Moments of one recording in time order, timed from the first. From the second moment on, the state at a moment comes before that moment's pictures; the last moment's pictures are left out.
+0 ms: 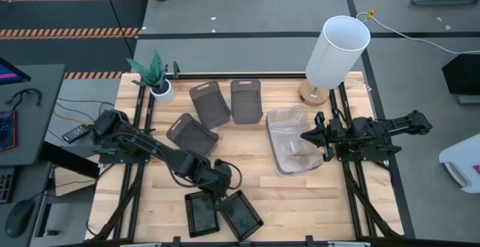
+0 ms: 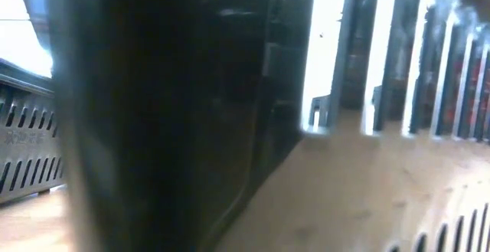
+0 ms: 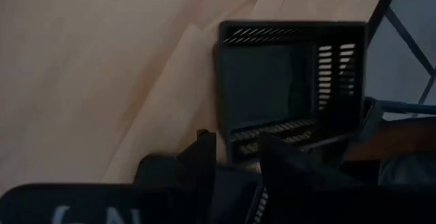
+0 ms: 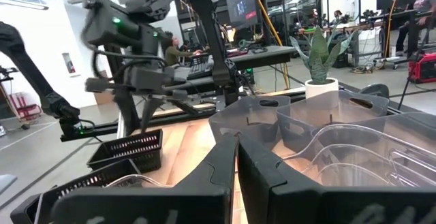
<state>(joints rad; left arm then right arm) -0.45 1.75 1.35 -0.66 0.04 -1.03 0.20 0.05 0.01 0.14 0.19 0.15</state>
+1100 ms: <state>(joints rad) -0.43 2.07 1.58 -0.82 0.00 -0.83 0.20 0.05 0.01 0.14 0.19 0.15</state>
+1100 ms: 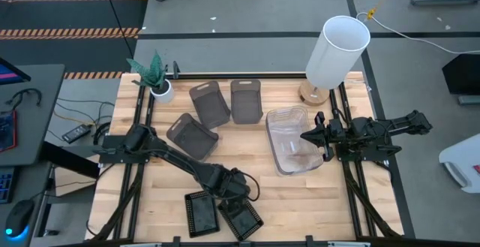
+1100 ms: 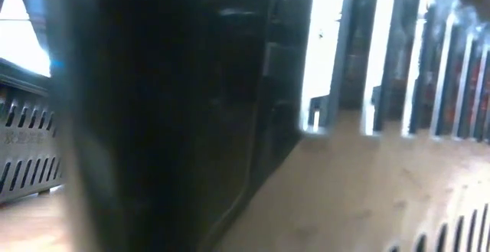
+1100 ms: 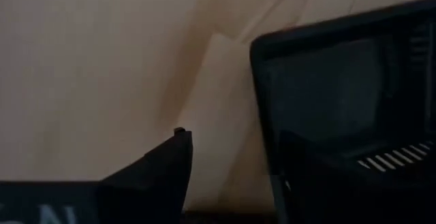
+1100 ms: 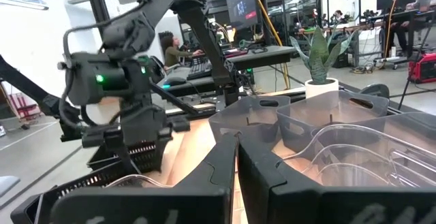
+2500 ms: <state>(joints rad) -0.40 1.82 1.61 -1.08 0.00 -0.51 0.20 0.05 0.01 0.14 0.19 0.15</state>
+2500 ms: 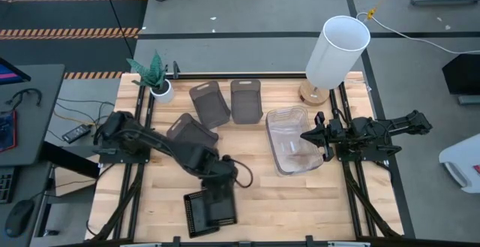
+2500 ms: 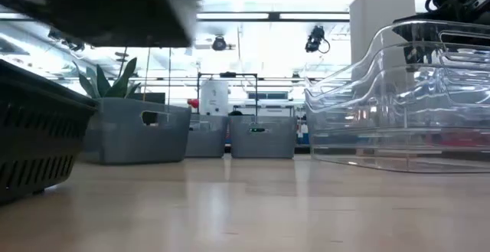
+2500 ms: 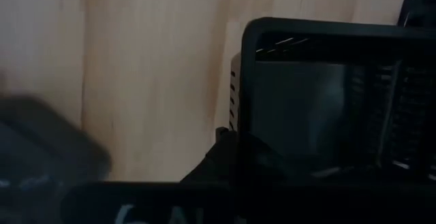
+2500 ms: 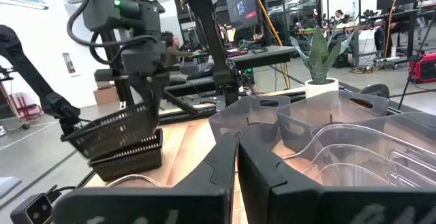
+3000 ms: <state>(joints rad) -0.54 1.84 1.61 -1.22 -0.04 -0.65 0.20 0.05 0.01 0.14 0.19 0.15</state>
